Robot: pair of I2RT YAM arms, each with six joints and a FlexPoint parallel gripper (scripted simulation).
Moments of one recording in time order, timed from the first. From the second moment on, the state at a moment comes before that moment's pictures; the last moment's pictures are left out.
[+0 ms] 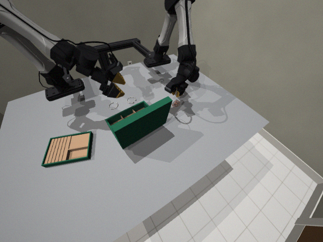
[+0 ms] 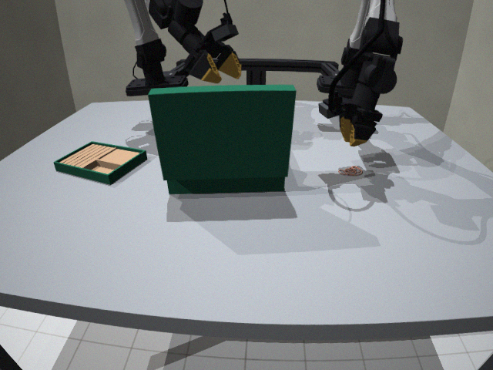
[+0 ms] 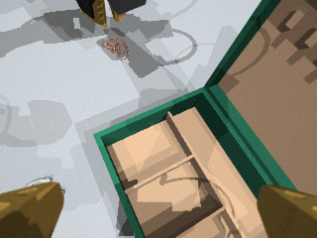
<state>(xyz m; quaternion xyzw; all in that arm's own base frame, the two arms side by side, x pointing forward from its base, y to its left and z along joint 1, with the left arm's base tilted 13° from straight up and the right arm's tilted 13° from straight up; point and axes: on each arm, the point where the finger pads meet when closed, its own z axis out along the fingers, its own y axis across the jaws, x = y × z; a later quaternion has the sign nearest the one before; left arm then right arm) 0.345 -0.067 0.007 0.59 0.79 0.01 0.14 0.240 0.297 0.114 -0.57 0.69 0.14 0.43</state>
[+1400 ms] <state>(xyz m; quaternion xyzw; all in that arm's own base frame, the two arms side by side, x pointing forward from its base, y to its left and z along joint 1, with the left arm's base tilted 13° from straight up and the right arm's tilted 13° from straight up) 0.361 -0.082 -0.064 0.54 0.84 0.07 0.06 0.146 0.325 0.048 -0.56 0.68 0.11 0.46</state>
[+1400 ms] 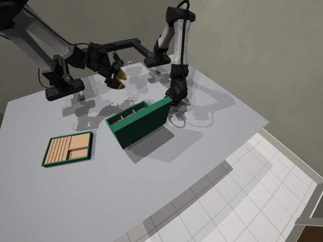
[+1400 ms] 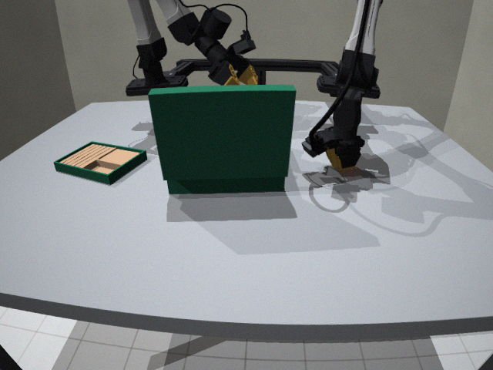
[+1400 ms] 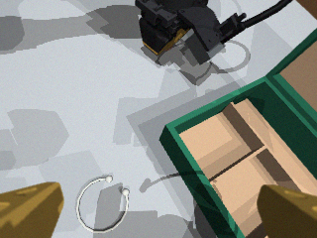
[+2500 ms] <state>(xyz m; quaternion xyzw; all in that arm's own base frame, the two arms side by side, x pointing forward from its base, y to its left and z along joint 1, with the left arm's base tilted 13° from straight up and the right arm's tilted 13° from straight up) 0.372 -0.085 -0.049 0.25 0.97 0.06 0.06 0.155 0.330 0.039 -0.60 0.60 0.10 0.52</state>
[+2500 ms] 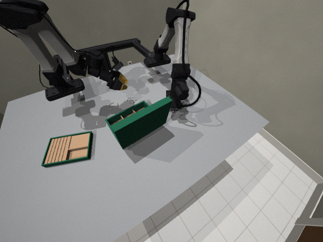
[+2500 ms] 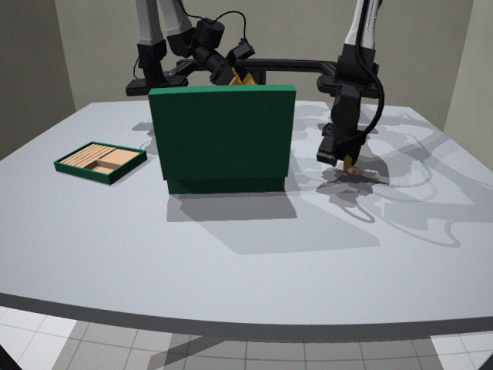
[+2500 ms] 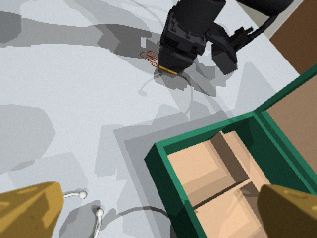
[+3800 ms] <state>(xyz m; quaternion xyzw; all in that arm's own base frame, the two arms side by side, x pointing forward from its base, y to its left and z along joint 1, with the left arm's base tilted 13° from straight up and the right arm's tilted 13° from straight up) 0.373 -0.083 -0.062 0.24 0.97 0.06 0.05 0.154 0.321 0.024 -0.63 0.55 0.09 0.54</state>
